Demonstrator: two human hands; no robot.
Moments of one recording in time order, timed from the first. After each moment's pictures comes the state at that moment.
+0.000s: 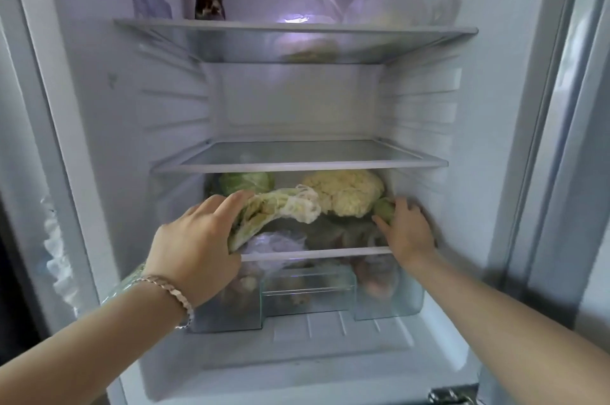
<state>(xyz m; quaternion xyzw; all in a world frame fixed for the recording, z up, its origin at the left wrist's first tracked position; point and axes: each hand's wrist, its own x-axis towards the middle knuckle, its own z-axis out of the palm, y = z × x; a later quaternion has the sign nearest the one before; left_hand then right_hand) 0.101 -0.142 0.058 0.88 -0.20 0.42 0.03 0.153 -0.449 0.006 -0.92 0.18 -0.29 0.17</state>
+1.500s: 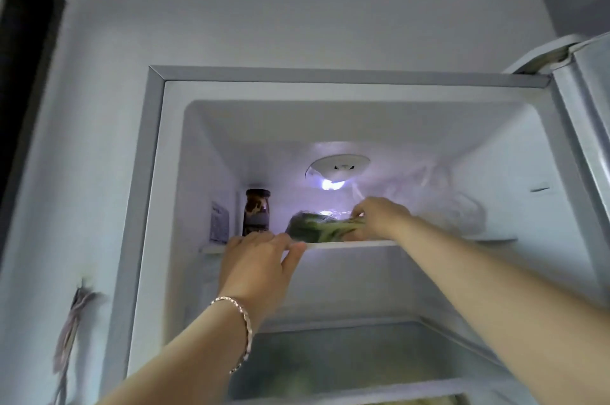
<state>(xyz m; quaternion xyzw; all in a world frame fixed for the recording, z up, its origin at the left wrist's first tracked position) 0.182 -0.142 0.253 0.85 -0.19 0.48 0.07 0.200 -0.354 0.324 -0.94 0.04 -0.33 0.05</state>
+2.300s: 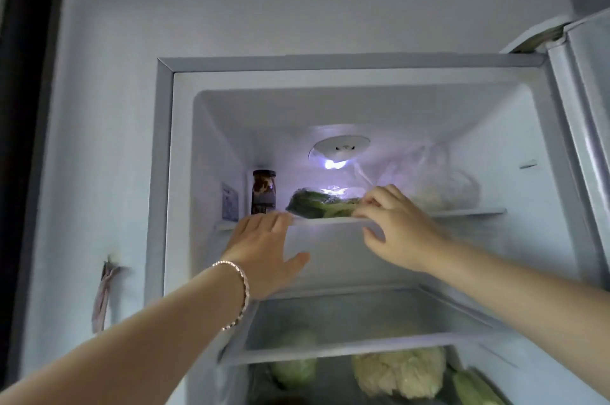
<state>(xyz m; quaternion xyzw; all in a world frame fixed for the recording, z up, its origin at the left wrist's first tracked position) 0.162 -0.125 0.254 0.91 -0.23 0.36 0.00 0.138 -0.349 0.262 -0.83 -0.21 -0.52 -0.03</state>
